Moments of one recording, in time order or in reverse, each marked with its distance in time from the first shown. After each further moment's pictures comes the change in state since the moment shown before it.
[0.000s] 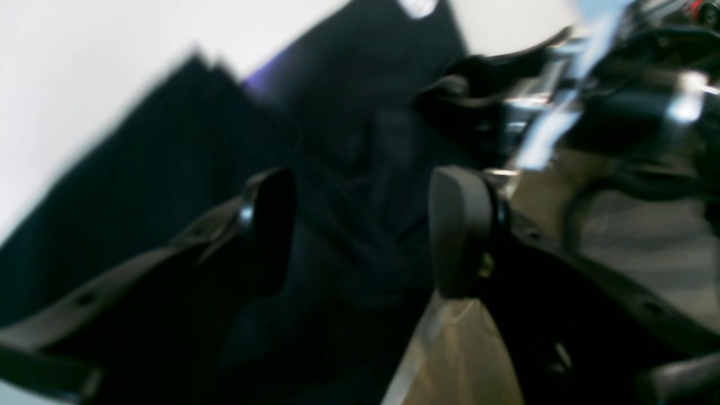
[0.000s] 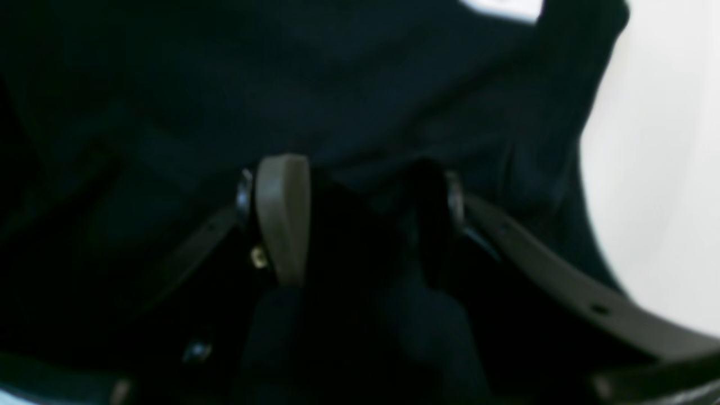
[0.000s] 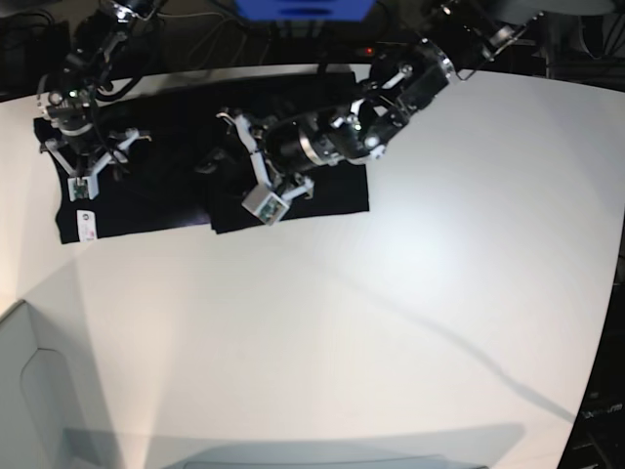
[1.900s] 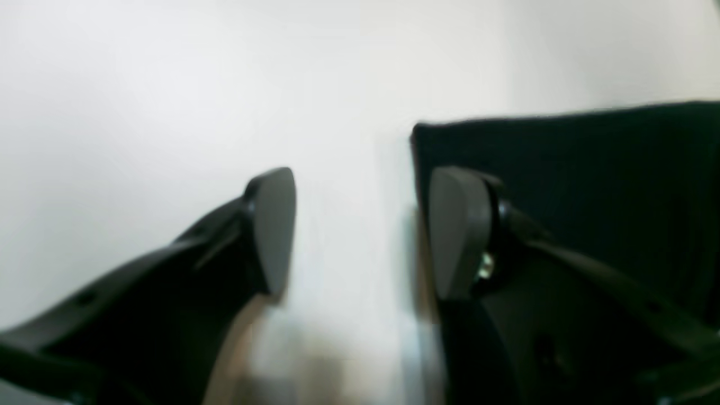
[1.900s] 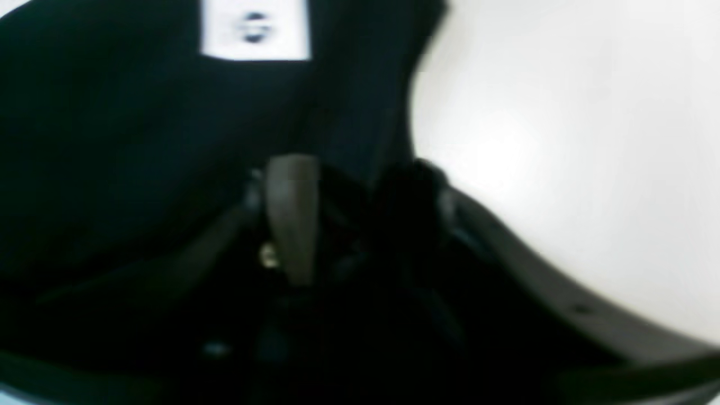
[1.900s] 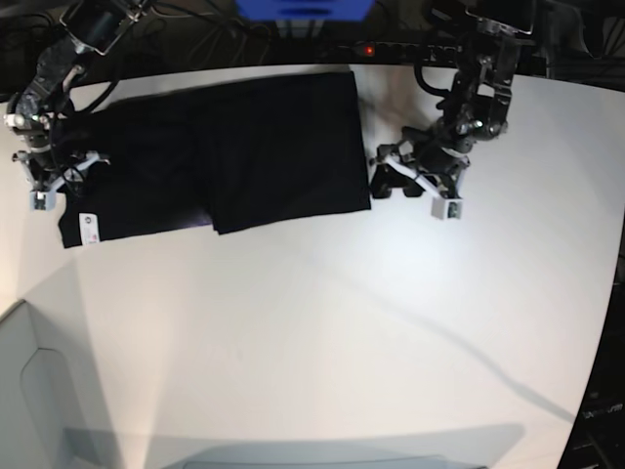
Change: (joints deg) left arm 18.1 -4.2 -39.0 -7.5 0.1 -0.3 -0.9; right arm 6.8 9.3 5.2 -18.1 3.0 -0.2 4.4
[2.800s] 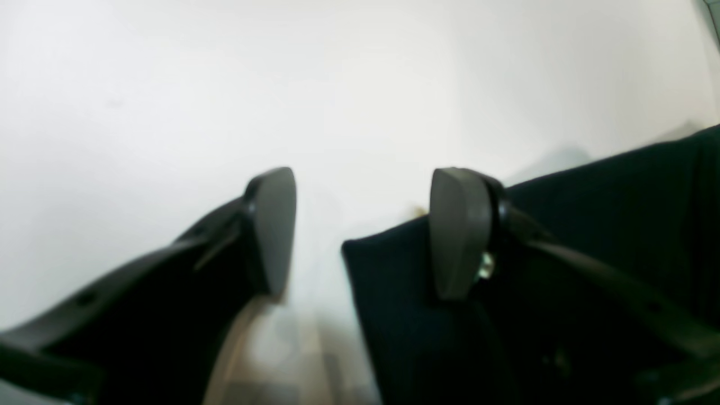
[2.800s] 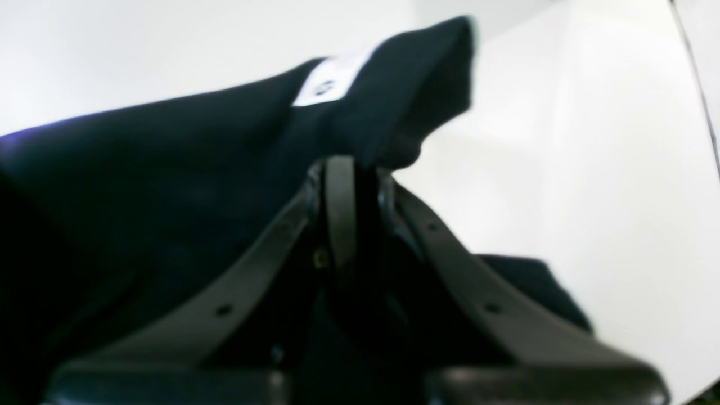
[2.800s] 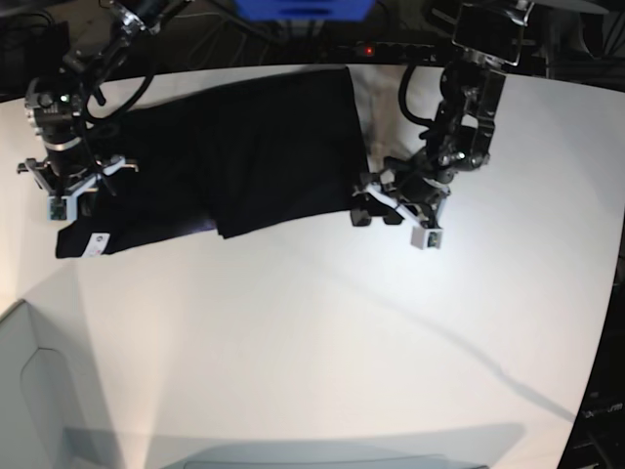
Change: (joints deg) left arm -8.7 2.2 4.2 -7.0 -0.3 -0.4 -0.4; right arm -3.3 -13.9 -2.2 29.8 -2.6 0.3 -5.3
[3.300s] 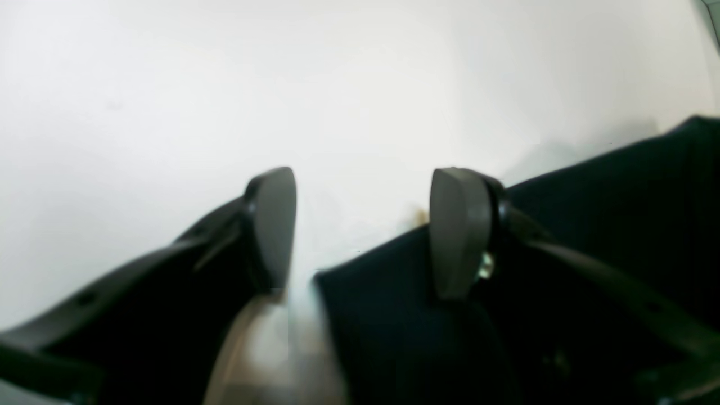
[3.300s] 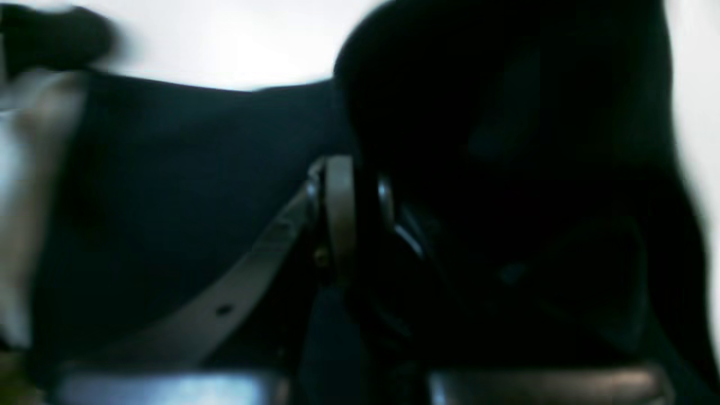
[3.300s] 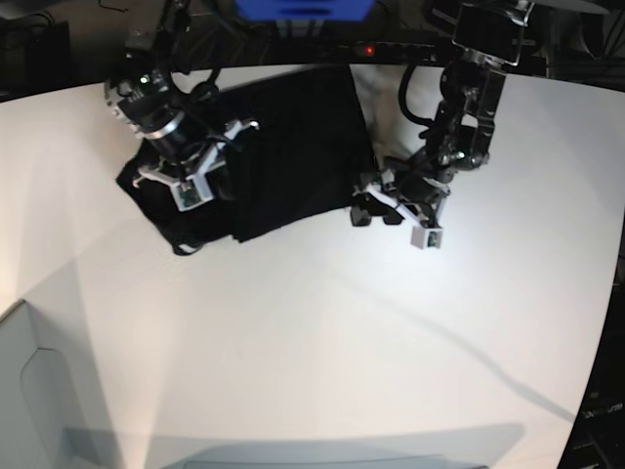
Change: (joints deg) left arm 0.0 0.0 0.1 -0.3 -0.1 0.0 -0.4; right arm -11.3 -1.6 -30.9 2.6 4.3 0.0 2.9
